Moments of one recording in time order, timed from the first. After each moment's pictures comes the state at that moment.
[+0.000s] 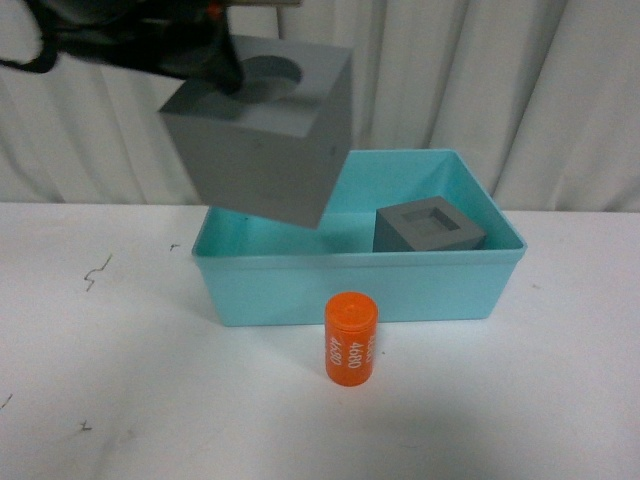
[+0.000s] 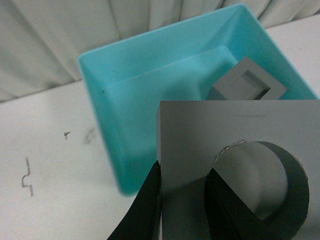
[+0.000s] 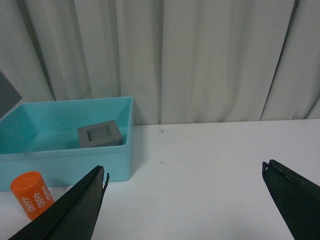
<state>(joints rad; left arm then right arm) -0.38 1.59 1.25 -0.30 -0.05 -0.02 -0.01 0.00 0.01 0.00 0.00 0.00</state>
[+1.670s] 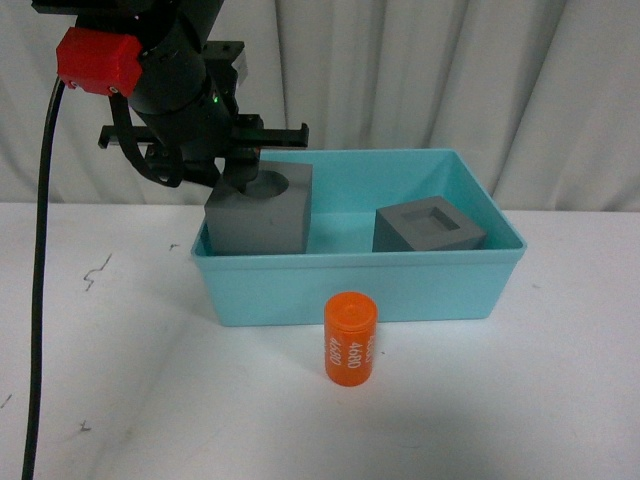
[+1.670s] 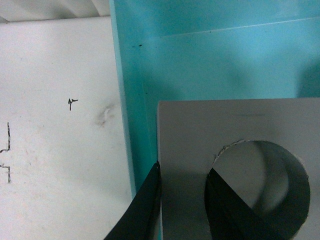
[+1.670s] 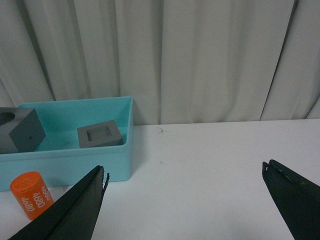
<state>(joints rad) -0.30 2.10 1.58 -0.38 -0.15 -0.18 -0.01 0.00 0.01 0.00 0.00 0.00</state>
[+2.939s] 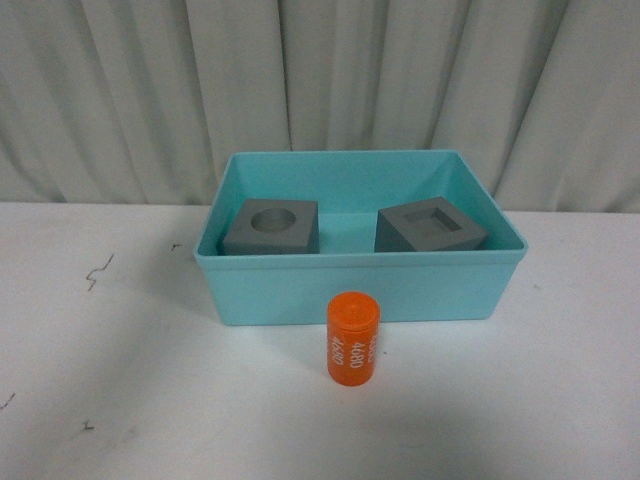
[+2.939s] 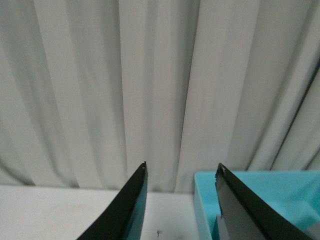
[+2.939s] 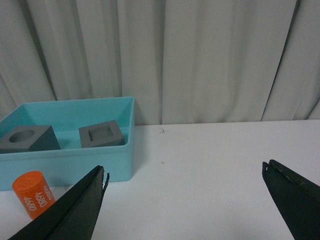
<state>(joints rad) -0.18 1.23 0.64 0.65 -0.20 -0.02 -0.01 0.00 0.01 0.00 0.00 0.00</state>
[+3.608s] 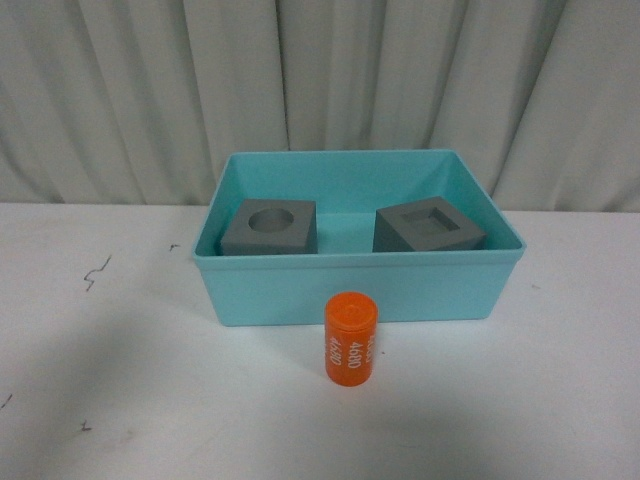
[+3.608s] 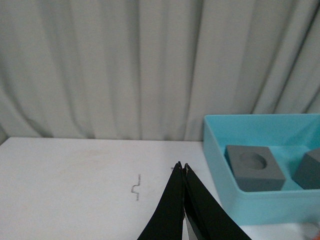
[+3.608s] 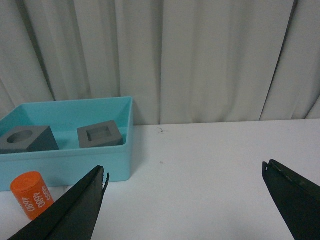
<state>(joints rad) -0.01 0.87 0.17 0.70 -0.01 -0.01 -0.01 0.00 0.01 0.00 0.00 0.00</state>
